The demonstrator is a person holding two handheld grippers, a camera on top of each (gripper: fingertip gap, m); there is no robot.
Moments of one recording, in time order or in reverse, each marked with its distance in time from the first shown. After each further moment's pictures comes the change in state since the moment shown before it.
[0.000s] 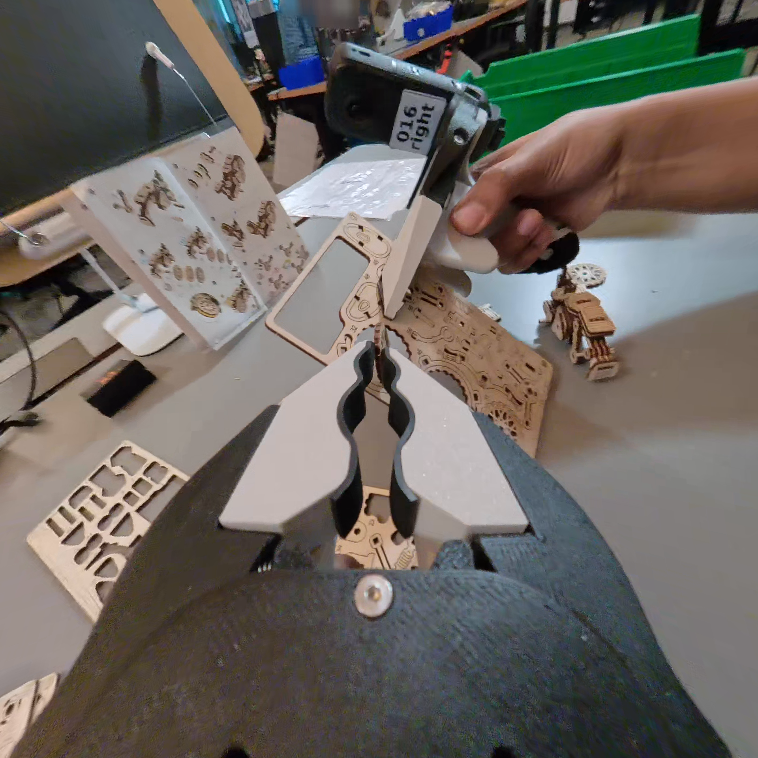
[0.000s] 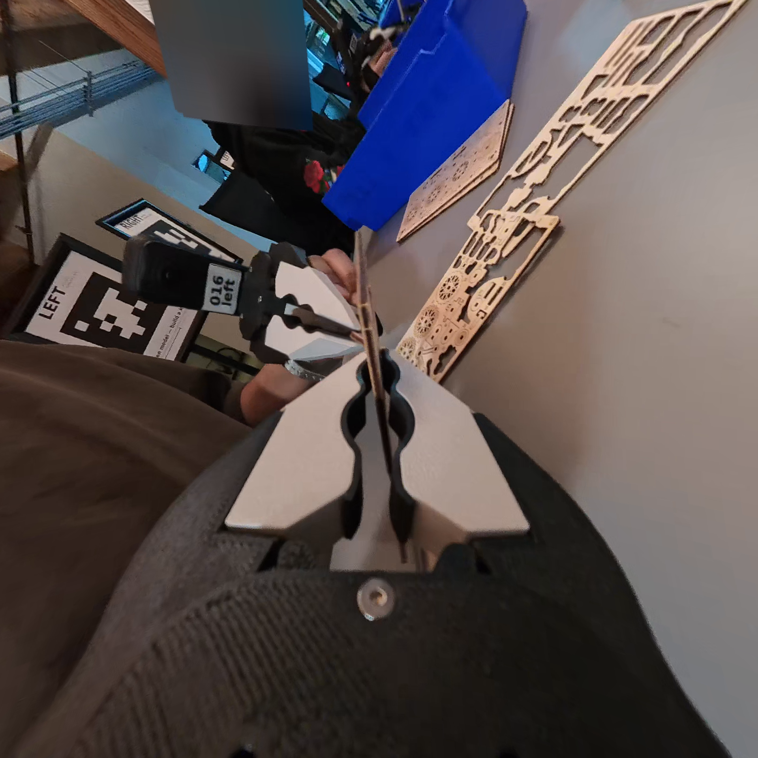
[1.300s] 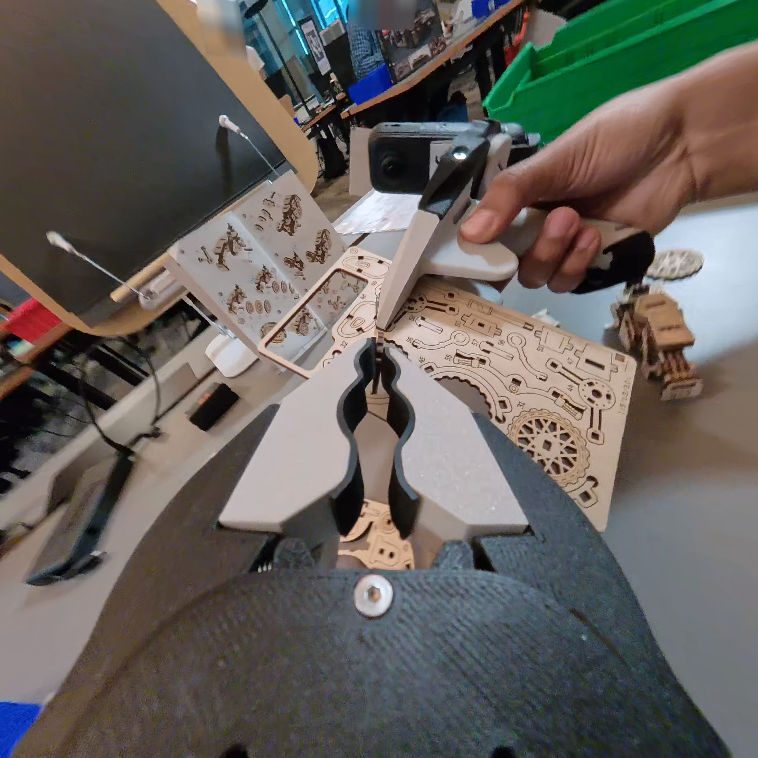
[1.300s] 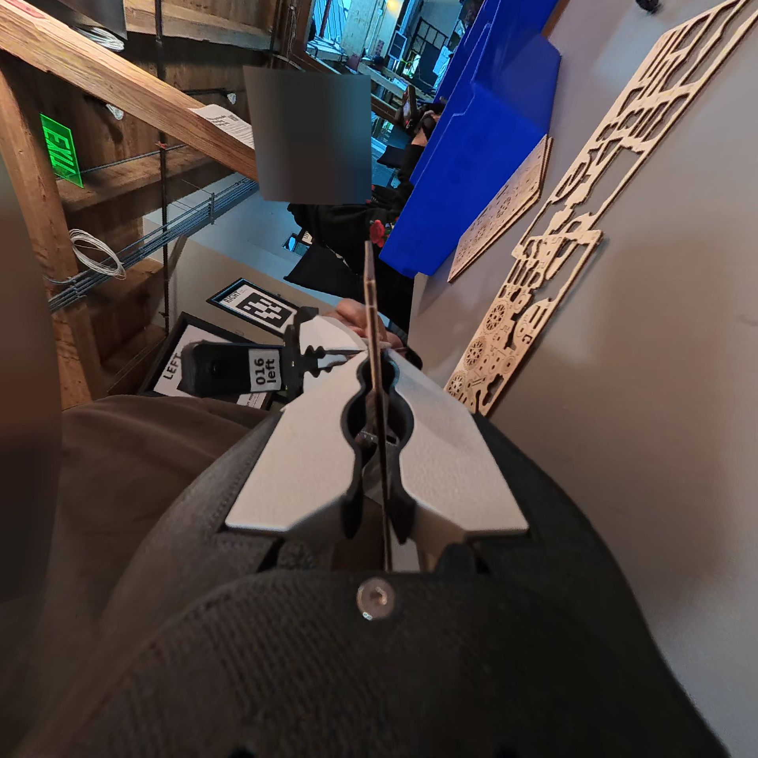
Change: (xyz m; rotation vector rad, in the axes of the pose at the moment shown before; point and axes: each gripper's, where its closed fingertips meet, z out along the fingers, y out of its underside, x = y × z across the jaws) left arm -0.006 -0.017 0.006 -0.006 -0.194 0.173; right arm -0.011 -0.016 0.000 0.141 -0.170 0.168
